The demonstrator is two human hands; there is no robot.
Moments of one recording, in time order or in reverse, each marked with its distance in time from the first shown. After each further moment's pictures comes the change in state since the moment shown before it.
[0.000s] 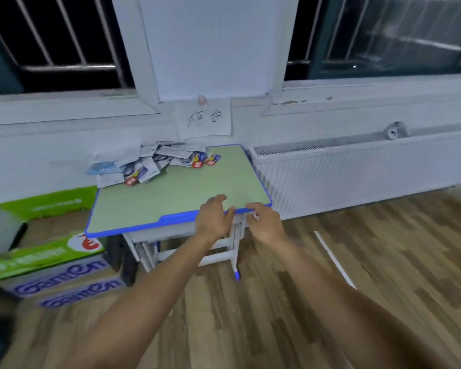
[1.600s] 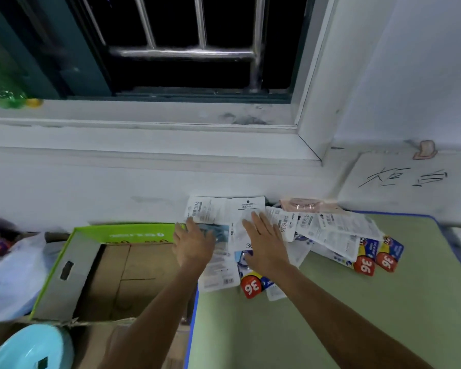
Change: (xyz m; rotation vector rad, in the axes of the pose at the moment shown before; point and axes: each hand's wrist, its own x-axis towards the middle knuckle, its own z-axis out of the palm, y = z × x) left_hand 0.347 -0.437 -0.186 0.044 0.149 -0.799; right_hand 0.413 -0.243 0.385 -0.558 -0.451 -0.443
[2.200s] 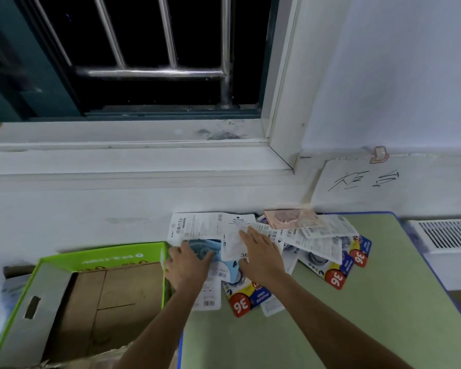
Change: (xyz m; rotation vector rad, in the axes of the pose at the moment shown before) left_hand -0.014 0.012 0.008 0.085 -0.065 0.028; right_hand -0.012 0.011 -0.013 0.117 -0.014 0.191
